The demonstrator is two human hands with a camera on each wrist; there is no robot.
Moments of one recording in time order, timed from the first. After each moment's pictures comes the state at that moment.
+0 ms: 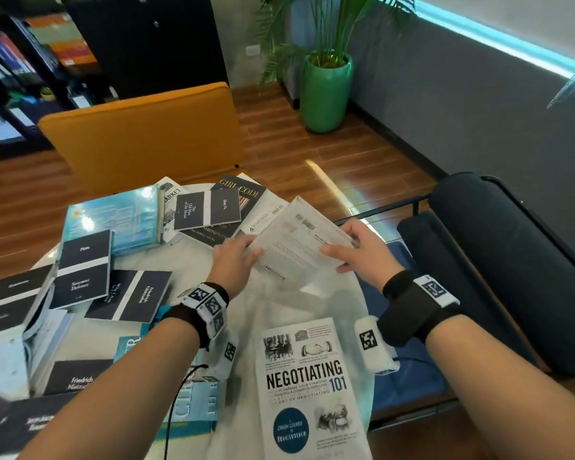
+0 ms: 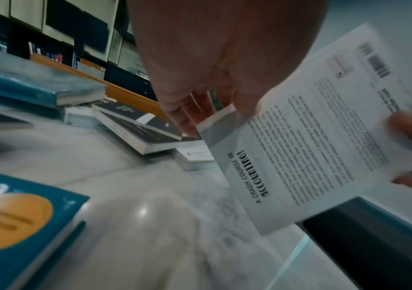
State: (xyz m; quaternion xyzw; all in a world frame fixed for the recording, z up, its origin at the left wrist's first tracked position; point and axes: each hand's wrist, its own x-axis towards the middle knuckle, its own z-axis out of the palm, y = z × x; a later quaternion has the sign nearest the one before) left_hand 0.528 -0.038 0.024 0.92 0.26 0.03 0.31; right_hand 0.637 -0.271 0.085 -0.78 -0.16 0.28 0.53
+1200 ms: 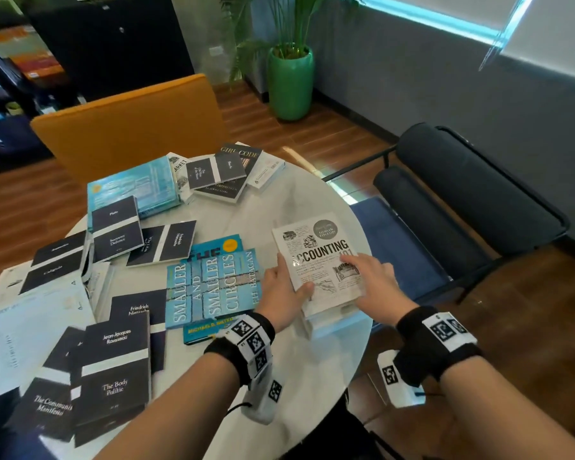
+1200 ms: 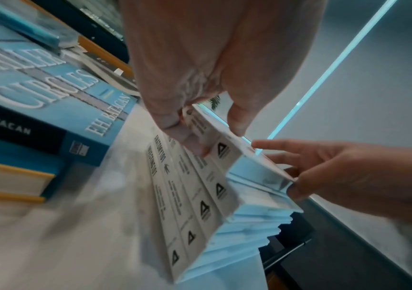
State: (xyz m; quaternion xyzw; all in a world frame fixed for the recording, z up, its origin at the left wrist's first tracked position) left_hand 0.334 -0.166 0.033 0.84 0.21 -0.07 0.49; right_hand 0.398 -0.352 0.060 -0.92 -0.17 0.22 0.27
